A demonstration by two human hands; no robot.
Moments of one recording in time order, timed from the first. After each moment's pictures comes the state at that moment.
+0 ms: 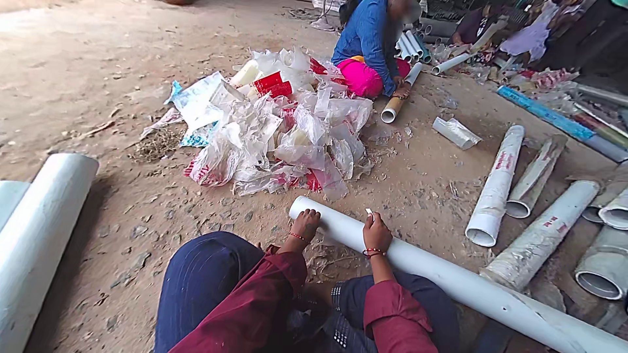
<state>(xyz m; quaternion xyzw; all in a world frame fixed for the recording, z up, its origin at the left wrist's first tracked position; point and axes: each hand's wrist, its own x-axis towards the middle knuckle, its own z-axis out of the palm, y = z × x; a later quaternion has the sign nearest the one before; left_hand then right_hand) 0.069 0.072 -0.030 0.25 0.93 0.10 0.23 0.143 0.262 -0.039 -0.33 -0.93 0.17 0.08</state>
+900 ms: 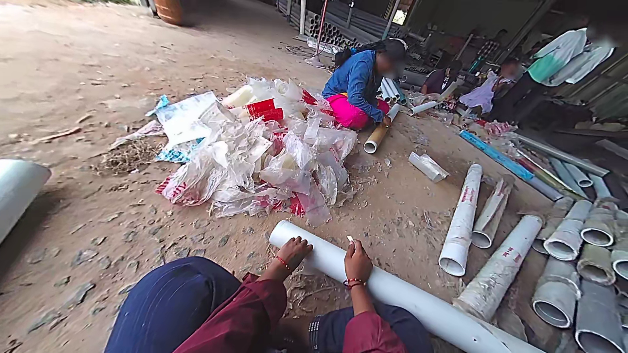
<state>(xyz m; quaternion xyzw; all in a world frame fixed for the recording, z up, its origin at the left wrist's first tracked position) 0.071 0.077 -0.025 0.37 0.89 0.05 0.25 0.146 0.263 -0.045 -0.31 -0.93 0.16 0.12</state>
